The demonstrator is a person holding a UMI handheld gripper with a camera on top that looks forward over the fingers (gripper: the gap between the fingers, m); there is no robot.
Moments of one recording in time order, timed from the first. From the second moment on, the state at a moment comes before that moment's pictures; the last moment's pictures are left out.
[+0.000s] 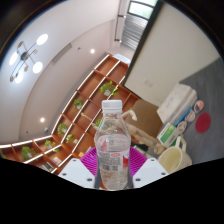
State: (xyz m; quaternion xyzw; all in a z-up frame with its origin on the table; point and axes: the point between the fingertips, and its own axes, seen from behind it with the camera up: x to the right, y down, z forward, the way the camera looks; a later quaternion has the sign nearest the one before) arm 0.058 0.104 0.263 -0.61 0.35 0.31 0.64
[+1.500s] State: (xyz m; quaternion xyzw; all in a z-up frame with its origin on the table) arm 0.255 0.044 0.100 -0.78 0.20 -0.14 0.58
